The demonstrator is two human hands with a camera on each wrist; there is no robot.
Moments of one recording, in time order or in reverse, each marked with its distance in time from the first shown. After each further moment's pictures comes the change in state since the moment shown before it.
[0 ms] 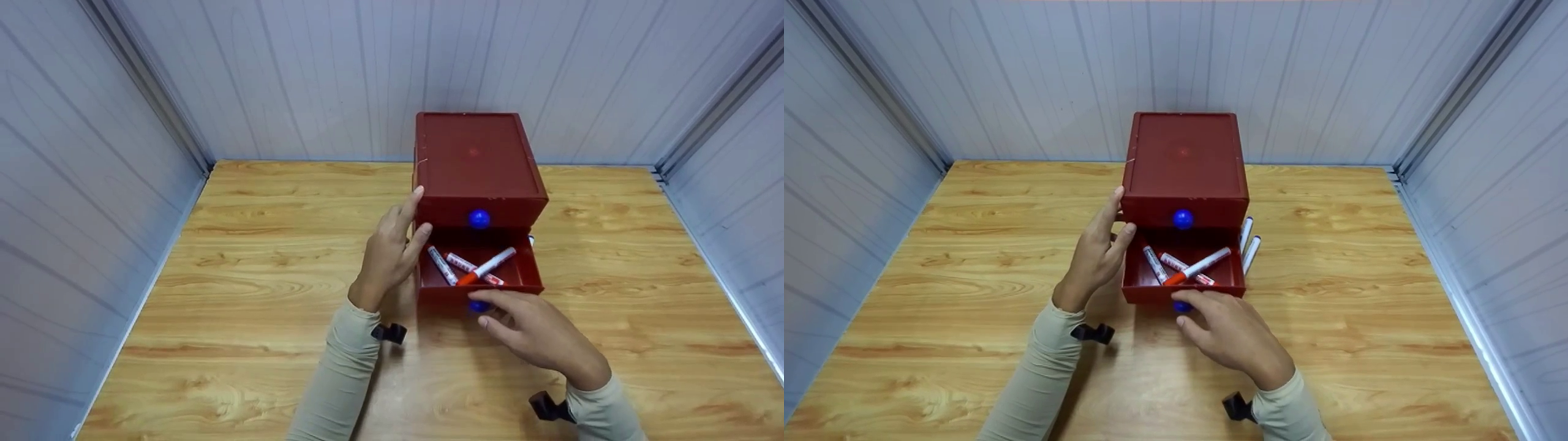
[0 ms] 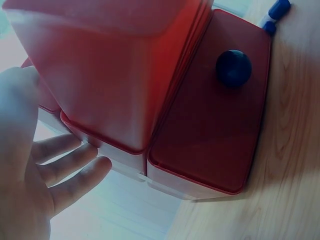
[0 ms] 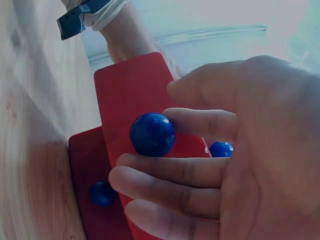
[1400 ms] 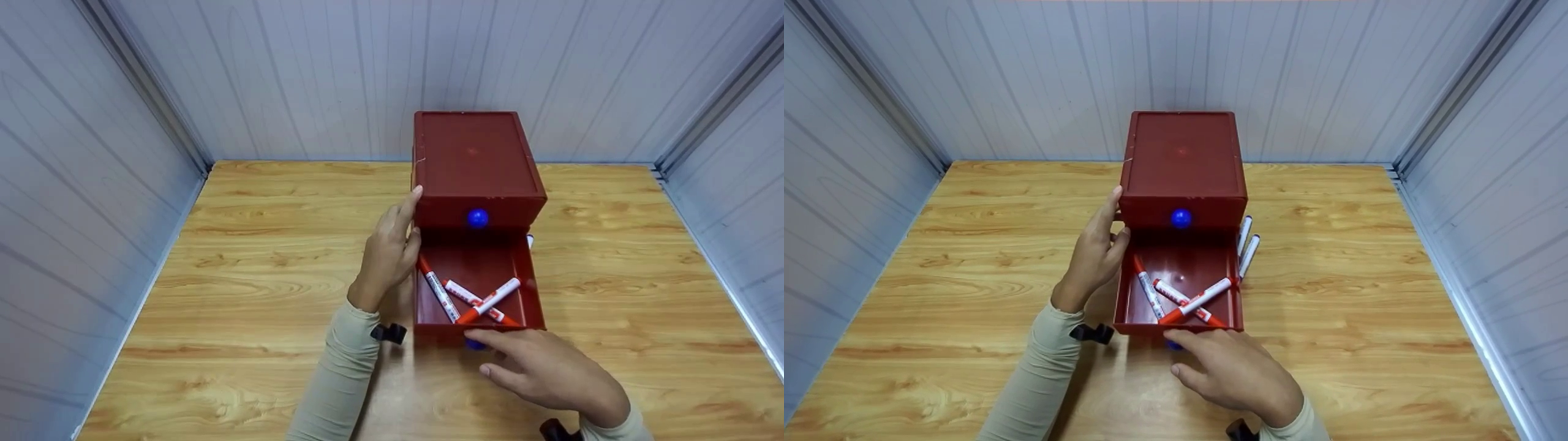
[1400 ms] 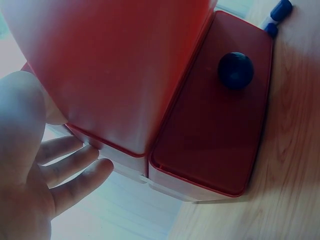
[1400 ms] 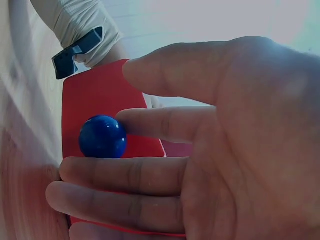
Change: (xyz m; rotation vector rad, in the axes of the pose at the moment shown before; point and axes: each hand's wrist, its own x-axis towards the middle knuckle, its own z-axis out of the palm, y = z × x) left_hand 0.001 0.000 0.001 0.044 0.002 0.021; right_hand -0.030 -0.024 -0.007 -0.044 -0.296 -0.055
